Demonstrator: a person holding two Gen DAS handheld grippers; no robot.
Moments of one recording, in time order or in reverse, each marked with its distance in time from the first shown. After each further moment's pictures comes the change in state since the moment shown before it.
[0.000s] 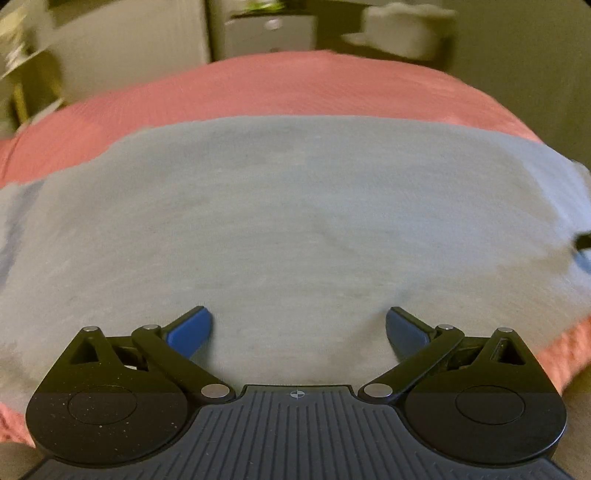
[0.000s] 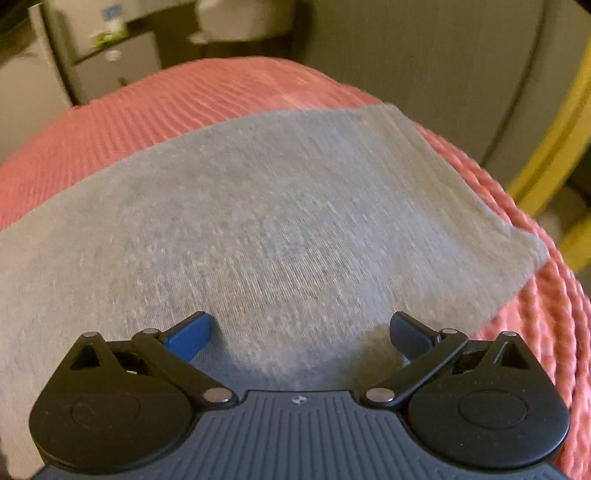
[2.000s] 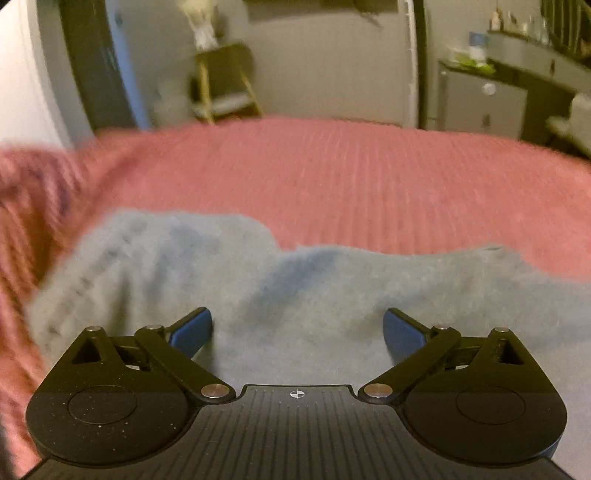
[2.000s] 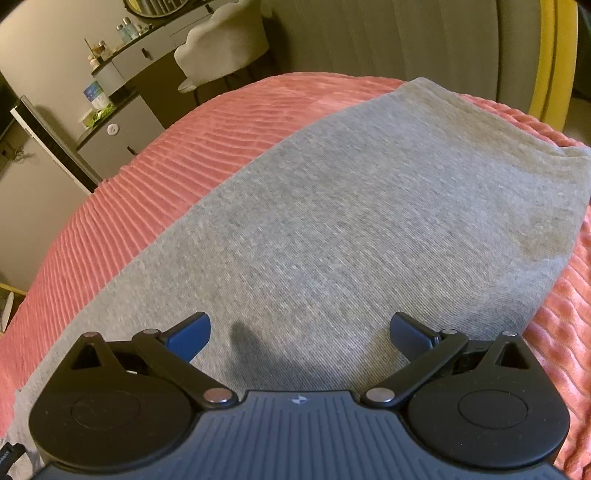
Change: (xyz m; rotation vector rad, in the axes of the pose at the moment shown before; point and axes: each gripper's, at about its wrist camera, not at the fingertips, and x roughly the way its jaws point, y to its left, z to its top) left arm 0.001 0.149 0.049 -0.364 -0.134 0.401; right arm -0.013 0.049 -0.013 0.295 -0.060 0.175
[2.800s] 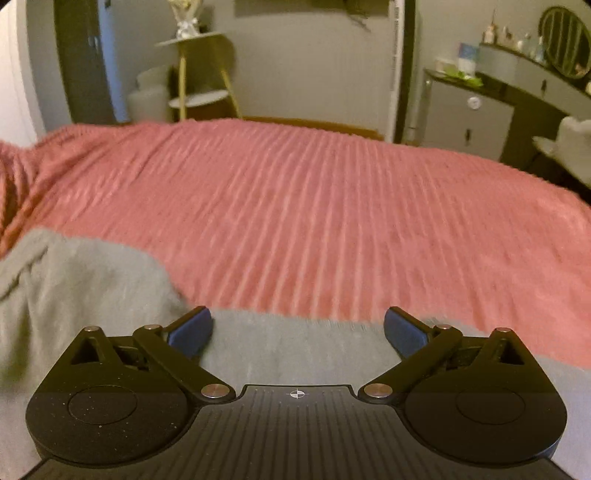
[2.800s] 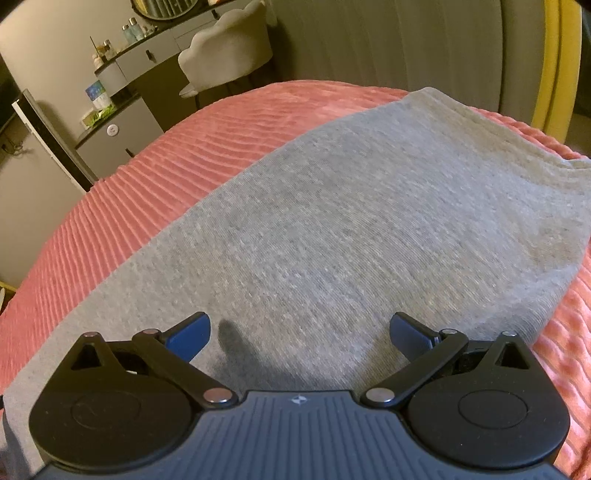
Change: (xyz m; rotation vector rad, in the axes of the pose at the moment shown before) left arm 0.029 -0.048 0.021 -0.026 -0.021 -0.045; right arm 0.010 0.006 -0.003 -0.029 -0.047 -0.026
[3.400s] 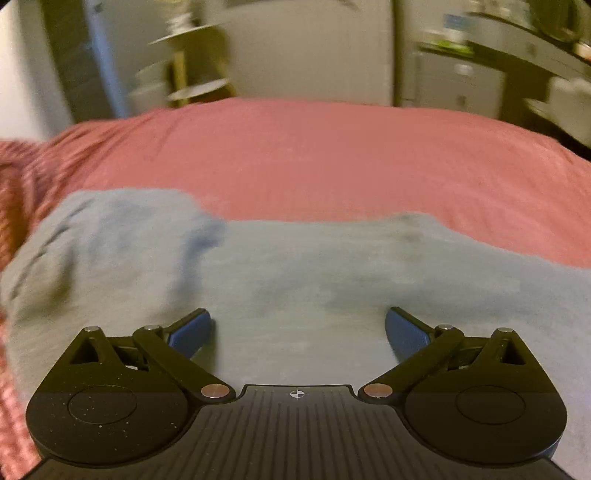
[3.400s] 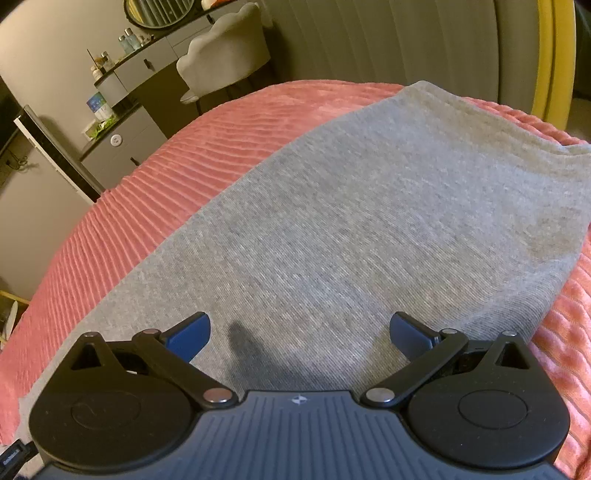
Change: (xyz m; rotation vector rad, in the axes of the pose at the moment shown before) left arm -0.059 -0.003 -0.049 0.056 0.062 0.072; right arm -0.005 -0.008 0.003 0.048 0.012 0.037
